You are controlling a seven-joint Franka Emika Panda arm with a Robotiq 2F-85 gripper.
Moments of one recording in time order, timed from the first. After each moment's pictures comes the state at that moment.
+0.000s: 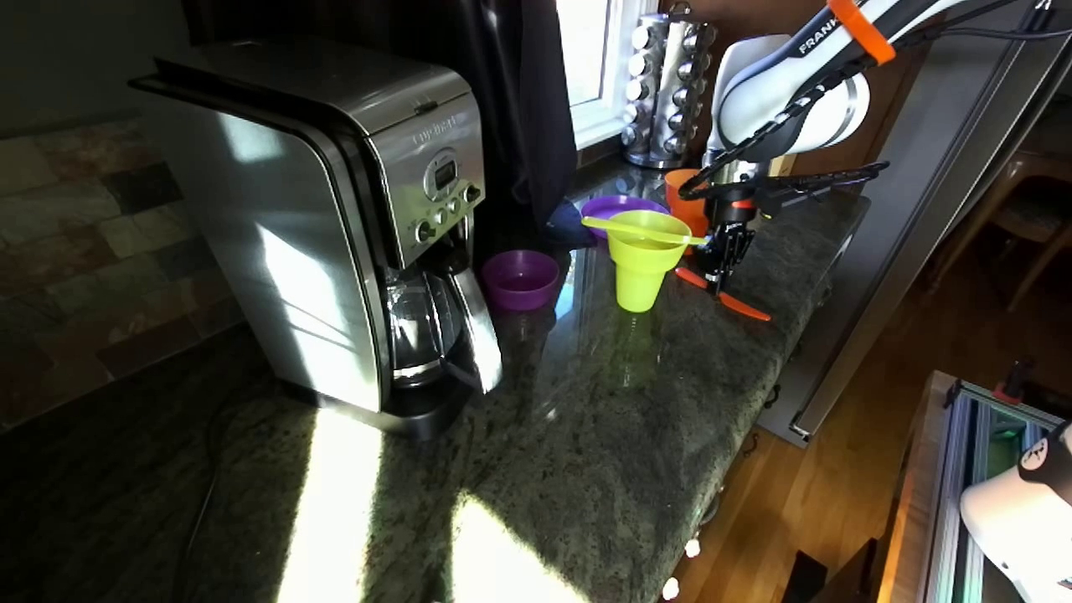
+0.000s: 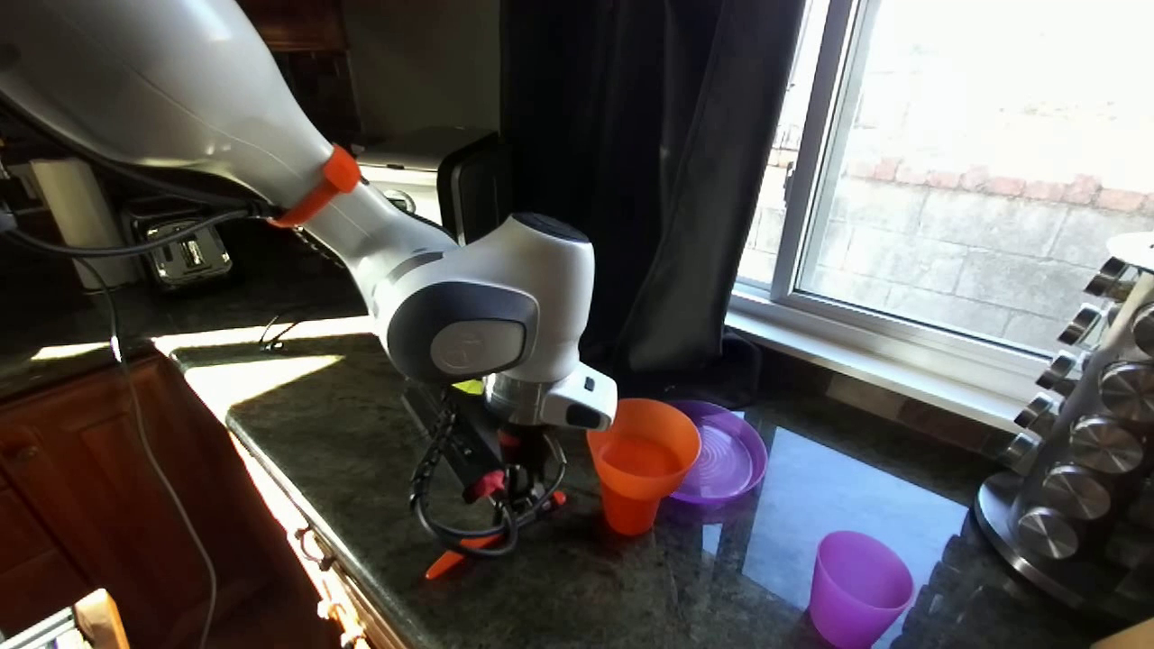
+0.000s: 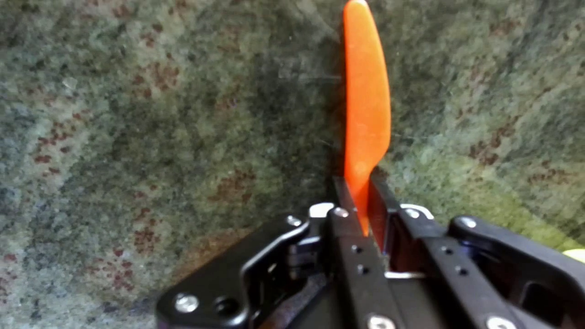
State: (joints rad) arm -0.12 0.08 -0.12 -2.44 0.08 2.36 -0.11
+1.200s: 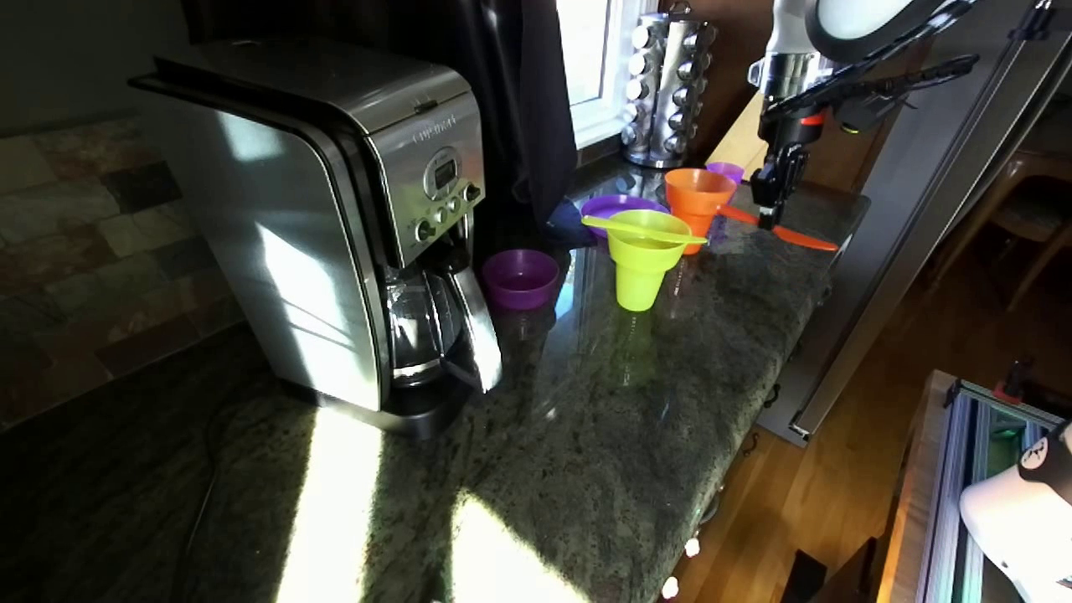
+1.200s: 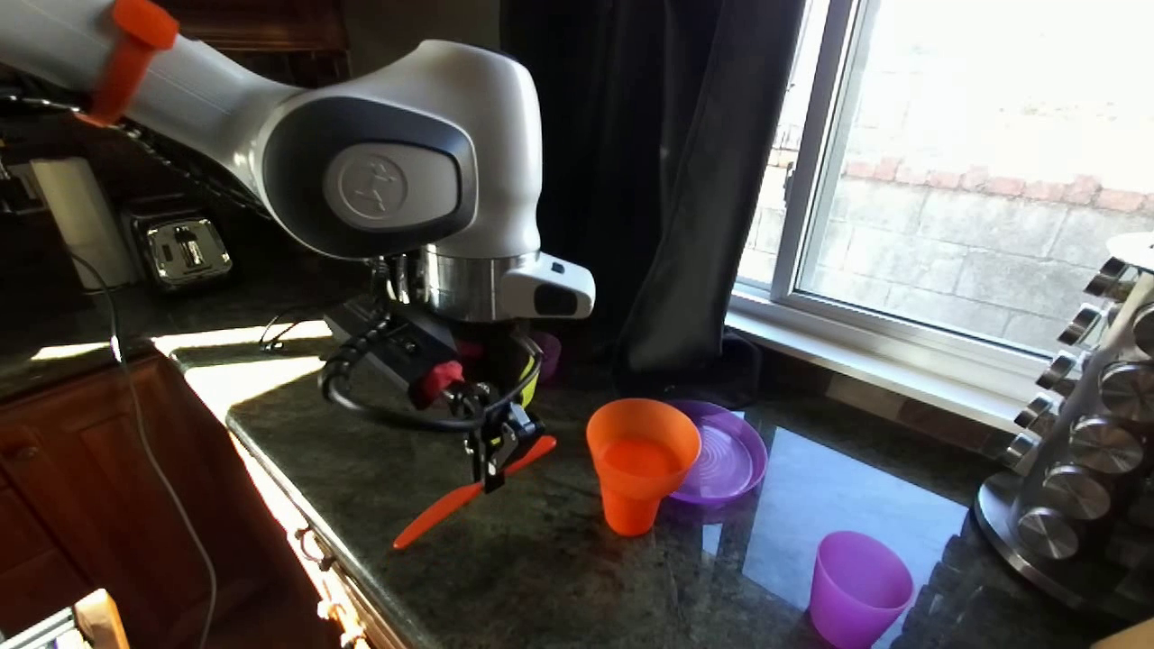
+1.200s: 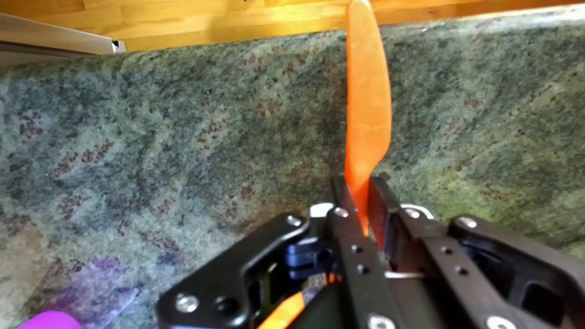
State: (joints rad) arm -0.14 -0.29 -0.13 -2.49 -0.12 2.13 -0.12
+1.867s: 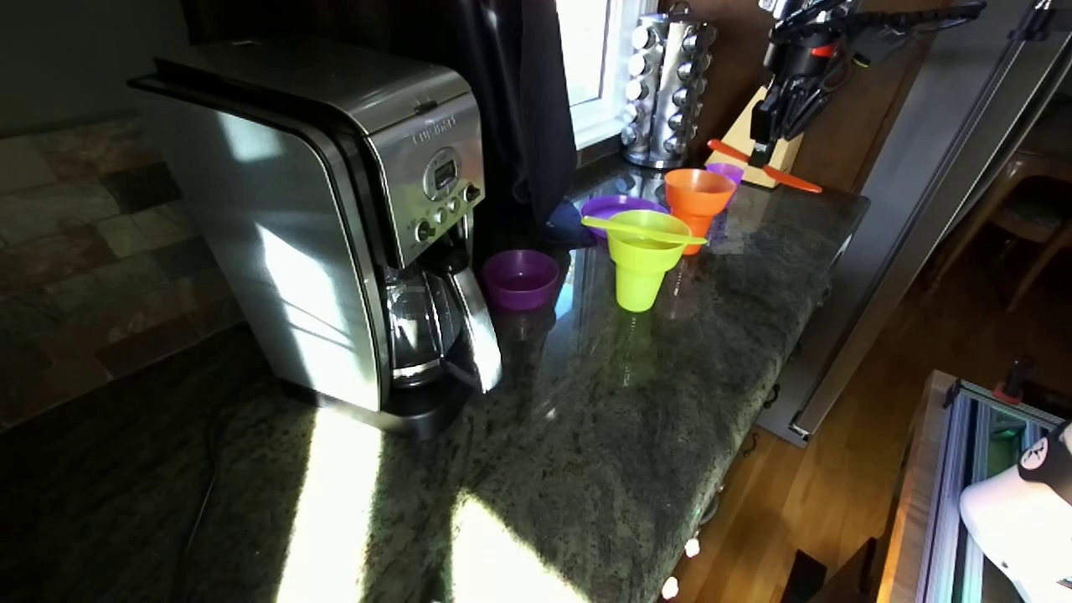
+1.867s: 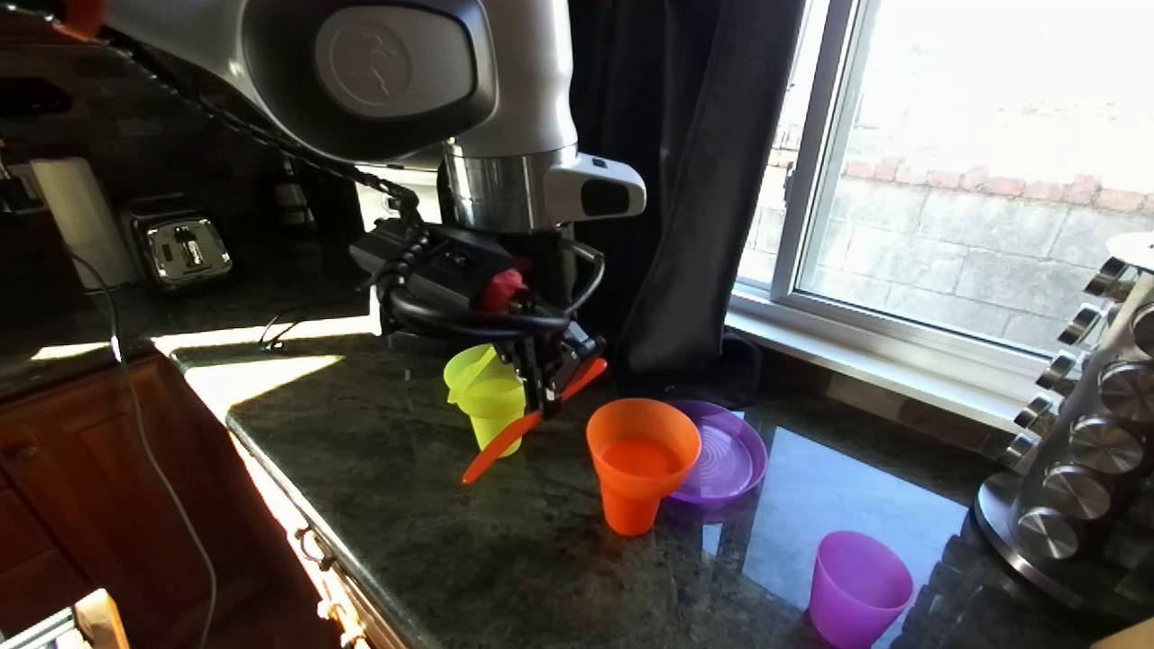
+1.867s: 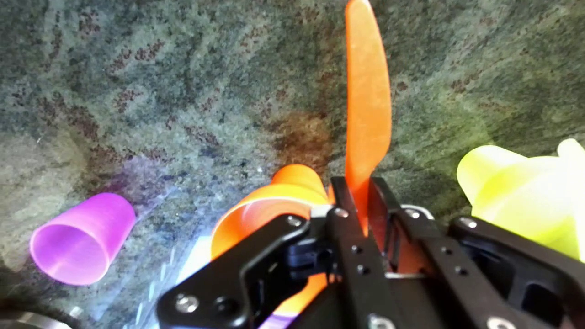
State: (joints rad) arm -0.13 -0.32 -0.18 -2.36 -0.10 2.13 -0.24
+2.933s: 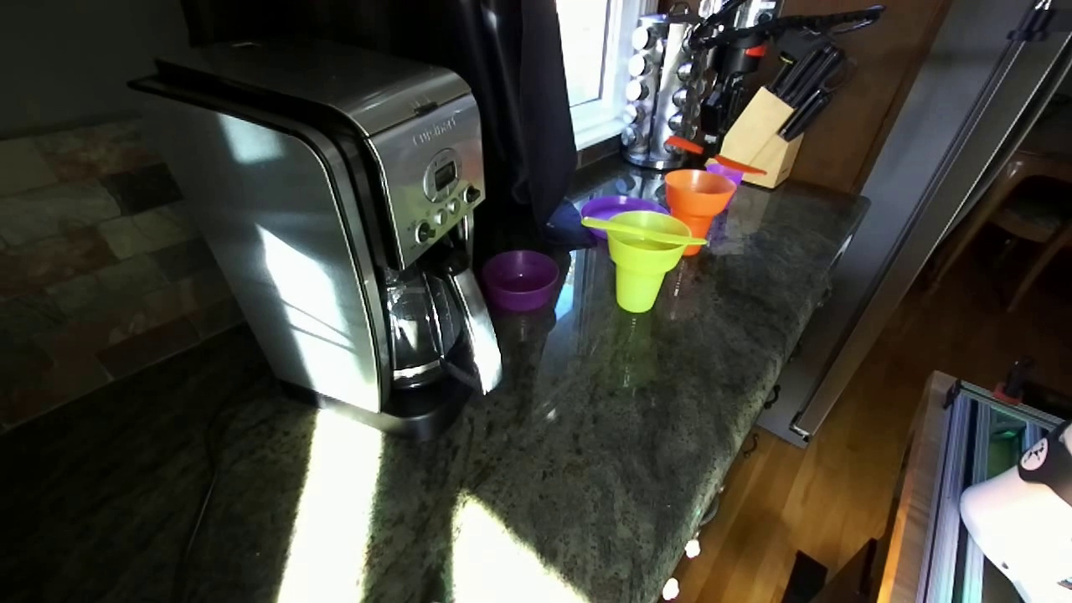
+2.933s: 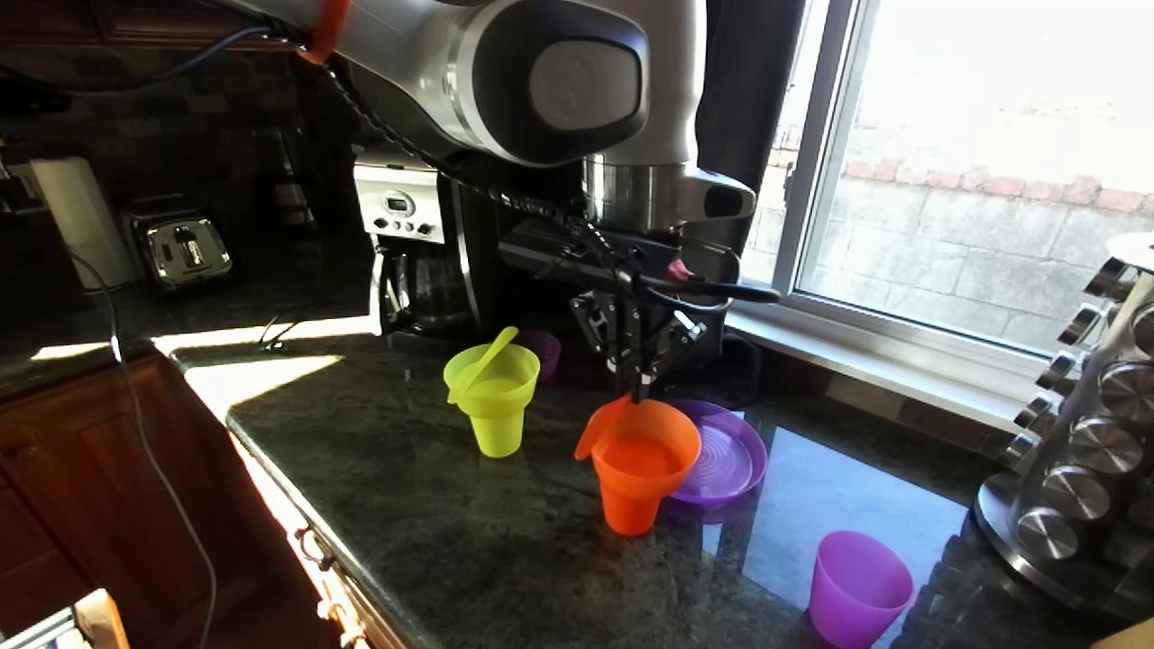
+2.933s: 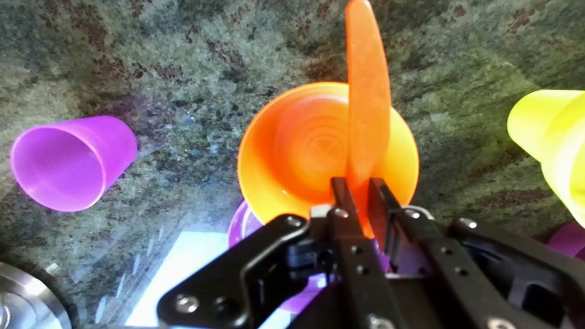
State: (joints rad) arm -0.14 0.00 -0.20 -2.04 -0.03 2.09 -0.39
